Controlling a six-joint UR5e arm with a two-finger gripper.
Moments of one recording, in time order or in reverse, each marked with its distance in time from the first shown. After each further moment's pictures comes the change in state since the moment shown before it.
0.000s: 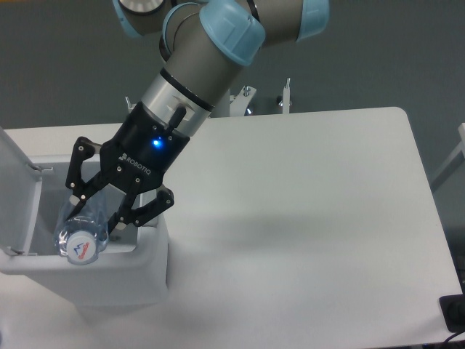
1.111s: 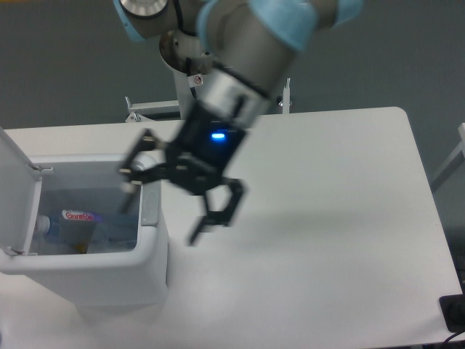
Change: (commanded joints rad) arm 0.254 -0.006 -0.032 0.002 0.009 0.155
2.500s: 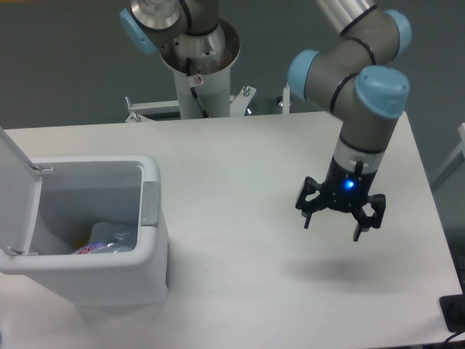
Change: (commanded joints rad) arm 0.071 -0.170 -0.048 -0.083 0.713 0.701
